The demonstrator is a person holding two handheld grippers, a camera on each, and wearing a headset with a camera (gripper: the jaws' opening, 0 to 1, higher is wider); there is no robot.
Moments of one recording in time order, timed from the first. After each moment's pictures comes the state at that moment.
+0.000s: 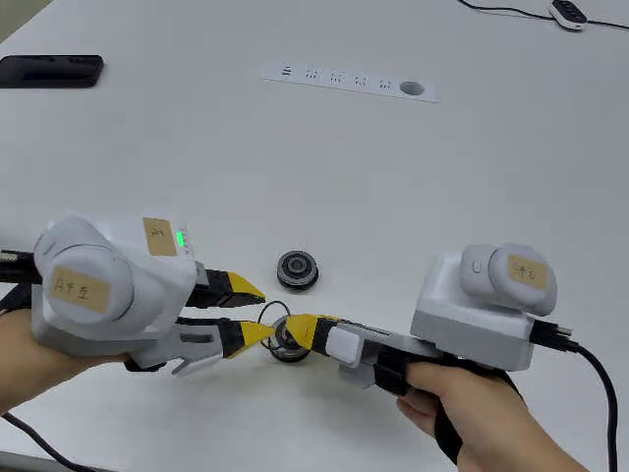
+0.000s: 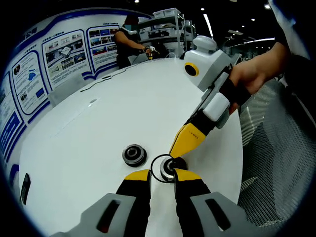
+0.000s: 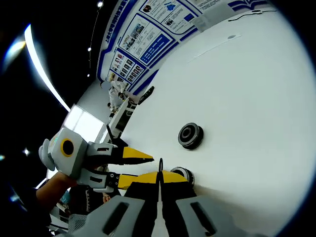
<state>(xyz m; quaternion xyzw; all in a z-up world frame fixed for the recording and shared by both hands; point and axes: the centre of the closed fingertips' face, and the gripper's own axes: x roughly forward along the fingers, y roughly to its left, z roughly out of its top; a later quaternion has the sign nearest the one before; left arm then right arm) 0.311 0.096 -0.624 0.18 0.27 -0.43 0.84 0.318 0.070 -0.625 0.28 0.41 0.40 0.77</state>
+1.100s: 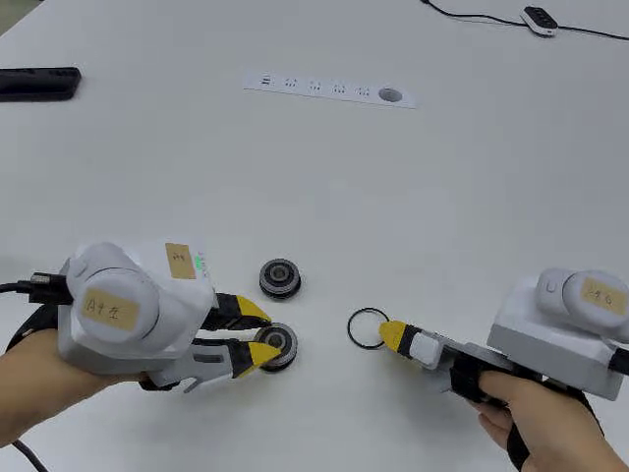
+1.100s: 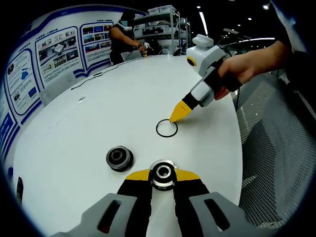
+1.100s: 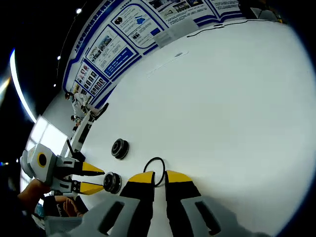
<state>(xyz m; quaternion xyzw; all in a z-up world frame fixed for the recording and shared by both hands) 0.309 0.072 -0.647 0.19 0.29 -0.46 0.82 0.350 -0.037 -0.670 0.22 0.42 0.24 0.85</state>
